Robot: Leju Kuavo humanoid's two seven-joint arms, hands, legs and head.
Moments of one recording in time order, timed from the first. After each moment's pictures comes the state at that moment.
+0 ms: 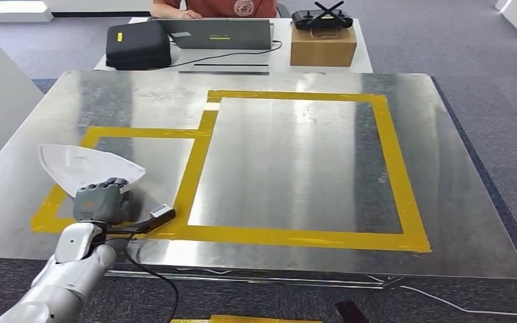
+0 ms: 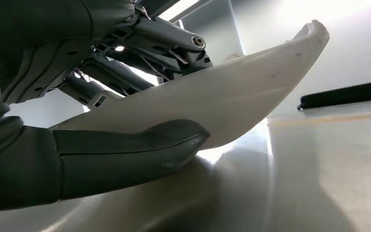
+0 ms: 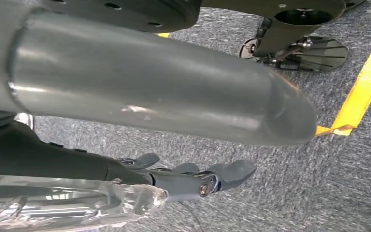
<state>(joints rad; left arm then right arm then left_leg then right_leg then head) -0.45 -0.05 0.01 -0.59 -1.47 0.70 -0.20 -0.11 0.20 -0.69 -0.19 0.97 -0.19 -0.02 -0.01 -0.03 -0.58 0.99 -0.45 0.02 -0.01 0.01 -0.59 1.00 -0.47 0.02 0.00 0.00</state>
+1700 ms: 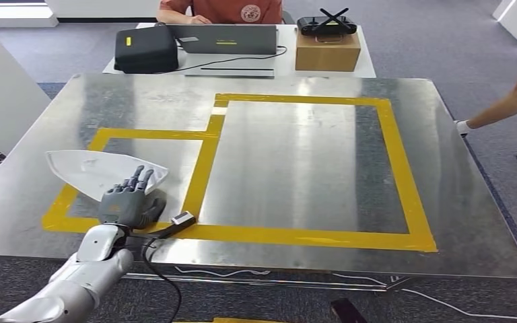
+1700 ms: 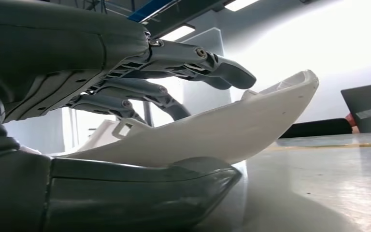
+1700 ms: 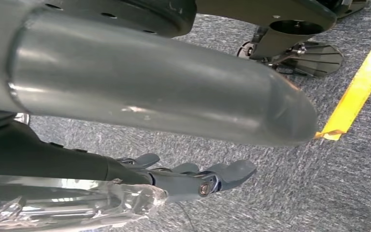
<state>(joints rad) -0.50 -0.08 -0.12 -0.41 -1.51 0.70 -0.14 -0.12 0.20 -0.70 -0.19 1.02 -0.18 0.00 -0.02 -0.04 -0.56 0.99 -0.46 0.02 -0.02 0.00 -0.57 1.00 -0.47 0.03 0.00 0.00</state>
